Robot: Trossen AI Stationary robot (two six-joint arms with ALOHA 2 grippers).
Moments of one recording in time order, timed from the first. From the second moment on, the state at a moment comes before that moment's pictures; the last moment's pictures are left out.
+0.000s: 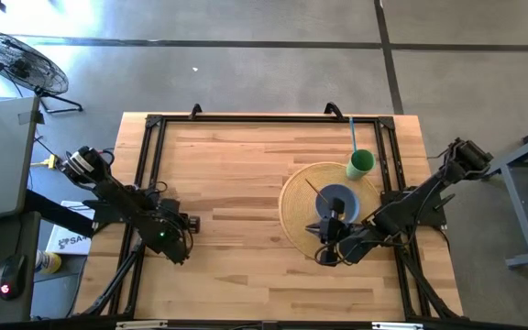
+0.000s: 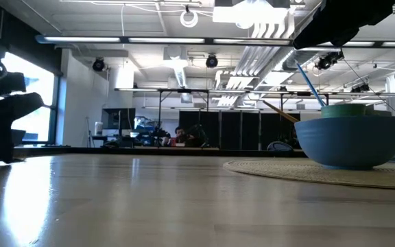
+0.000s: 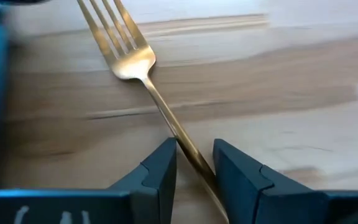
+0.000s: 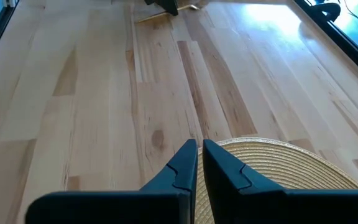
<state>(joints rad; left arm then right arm) -0.75 1.50 0.59 -0.89 -0.51 -2.28 0.62 1.35 0.83 -0.26 0.69 0.47</state>
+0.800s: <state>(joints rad) -0.59 1.58 0.60 -0.56 -0.72 -1.86 0.61 1.35 0.83 -0.26 0.69 0.47</state>
